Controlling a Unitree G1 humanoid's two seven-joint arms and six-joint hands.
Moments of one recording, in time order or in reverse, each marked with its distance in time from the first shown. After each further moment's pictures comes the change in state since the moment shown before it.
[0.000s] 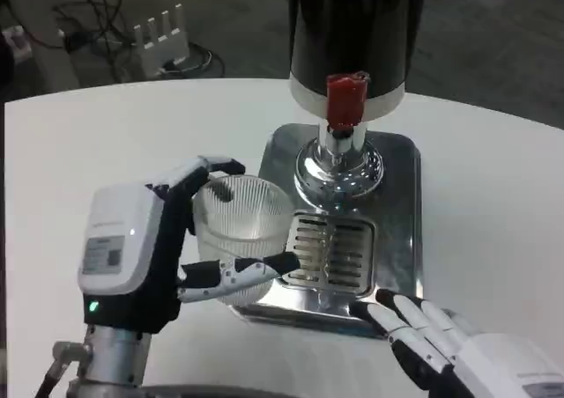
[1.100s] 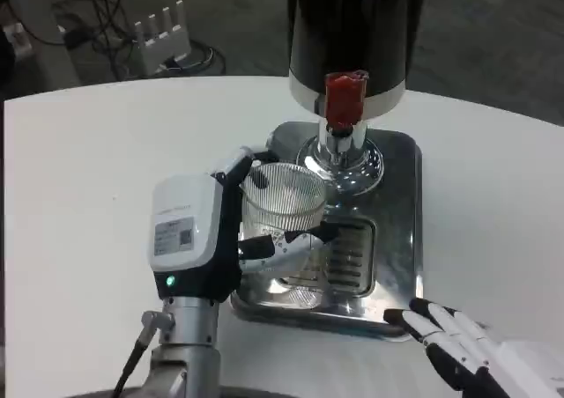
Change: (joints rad) left arm -0.410 -0.137 -0.222 0.692 -0.005 0.056 0.380; right arm 0.015 -0.078 -0.069 0.046 0.116 0.069 -0.060
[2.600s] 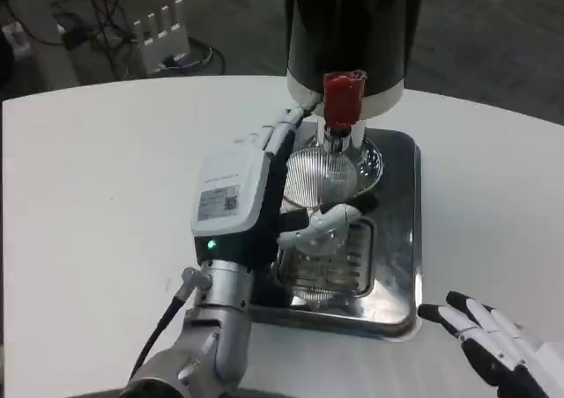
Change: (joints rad) left arm -0.183 -0.048 -0.109 0.188 -0.076 0.004 -0.078; right arm 0.056 -0.021 -0.044 0.035 0.078 -0.007 -0.124
